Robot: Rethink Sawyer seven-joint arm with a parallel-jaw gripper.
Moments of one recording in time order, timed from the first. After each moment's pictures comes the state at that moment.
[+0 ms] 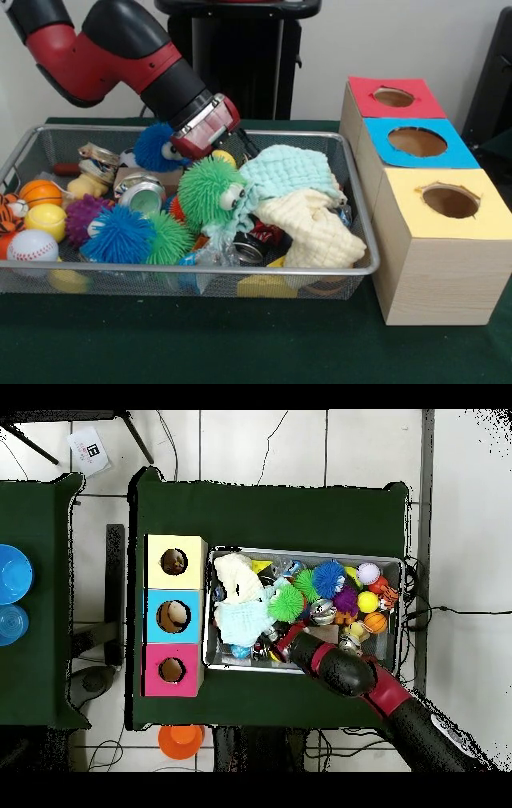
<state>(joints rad) -1.34 -0.08 0.81 1.96 -0.53 0.34 0.71</state>
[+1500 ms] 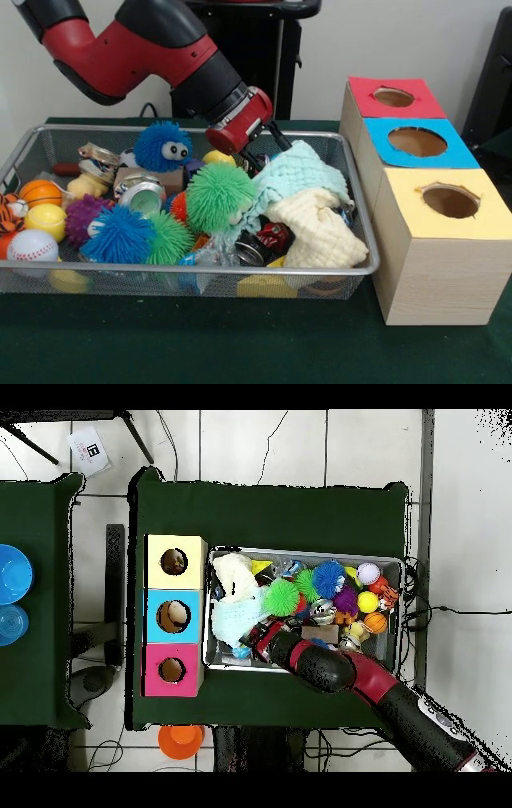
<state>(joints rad) -1.23 -0.14 0.83 1.98 -0.58 0.33 0.71</state>
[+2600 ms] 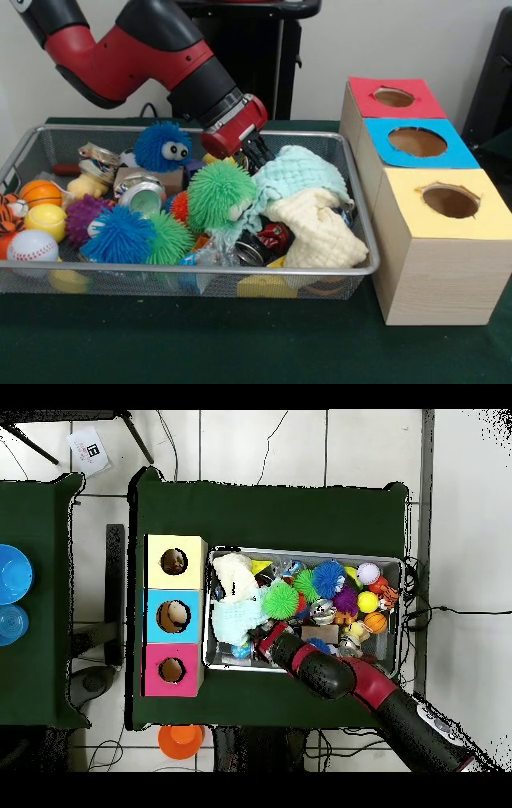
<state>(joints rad) -1.27 -0.09 0.82 1.98 -0.64 0.25 0.71</state>
